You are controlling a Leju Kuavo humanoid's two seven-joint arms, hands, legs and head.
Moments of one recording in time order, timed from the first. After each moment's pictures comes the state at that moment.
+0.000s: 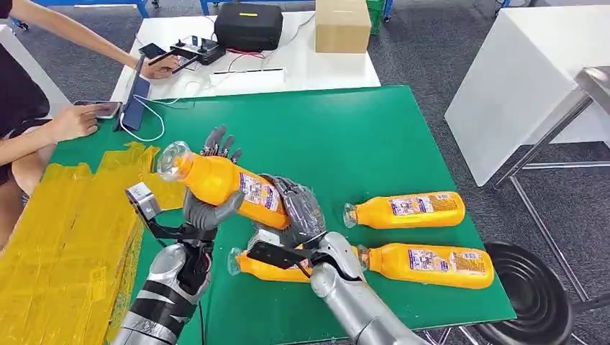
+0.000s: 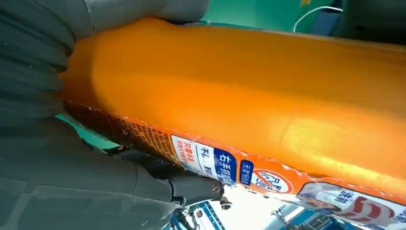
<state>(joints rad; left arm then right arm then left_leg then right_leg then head) -0.33 -0.19 -0.25 -1.21 0.09 -0.18 -0.47 -0.41 0.26 0.50 -0.84 0.71 -0.38 -0.48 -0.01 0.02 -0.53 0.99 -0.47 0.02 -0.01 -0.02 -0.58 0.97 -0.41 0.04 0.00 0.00</state>
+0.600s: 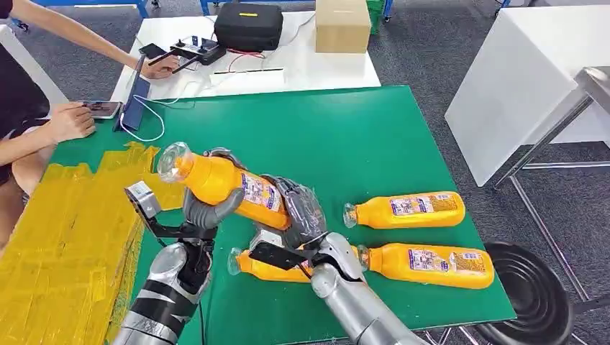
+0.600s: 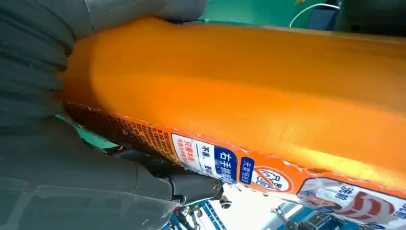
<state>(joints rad) -0.33 -0.19 -0.25 -1.21 0.07 -0.15 -0.47 -0.40 0.26 0.49 -0.88 0.68 -0.41 -0.49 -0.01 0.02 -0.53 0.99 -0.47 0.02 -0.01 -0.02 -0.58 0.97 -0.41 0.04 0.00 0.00</state>
